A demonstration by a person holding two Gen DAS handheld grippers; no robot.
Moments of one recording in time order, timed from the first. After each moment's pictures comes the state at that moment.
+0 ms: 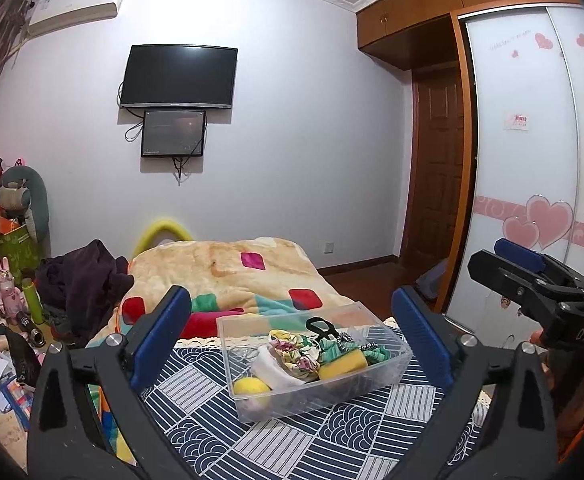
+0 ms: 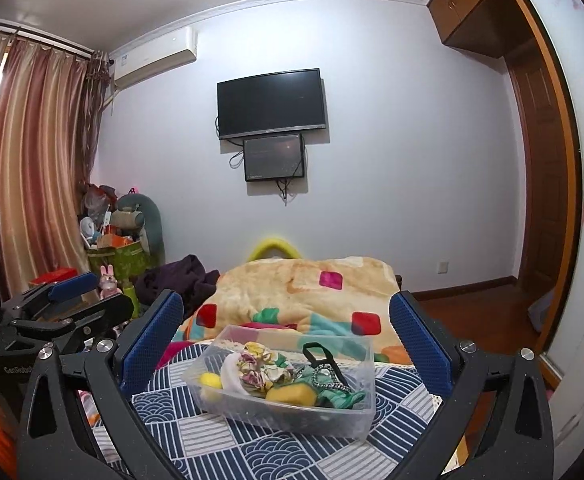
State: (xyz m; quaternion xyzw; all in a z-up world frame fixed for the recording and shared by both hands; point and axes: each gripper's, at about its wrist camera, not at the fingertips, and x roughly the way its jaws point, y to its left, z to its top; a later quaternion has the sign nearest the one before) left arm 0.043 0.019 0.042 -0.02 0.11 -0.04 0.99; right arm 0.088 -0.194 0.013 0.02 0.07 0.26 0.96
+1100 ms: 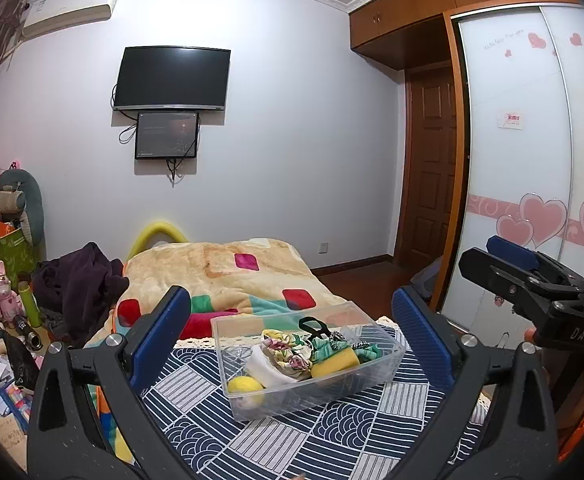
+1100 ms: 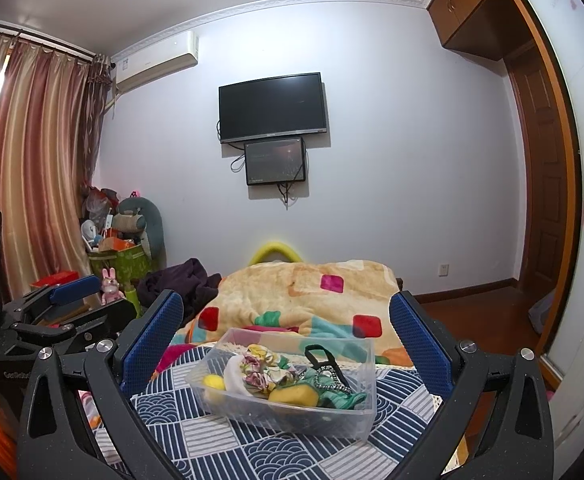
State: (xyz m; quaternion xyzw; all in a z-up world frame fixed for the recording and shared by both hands) left arm 0.037 0.017 0.041 -0.02 0.11 -0.05 0.99; right arm 0.085 -0.195 0.019 0.02 0.07 0.26 0.96
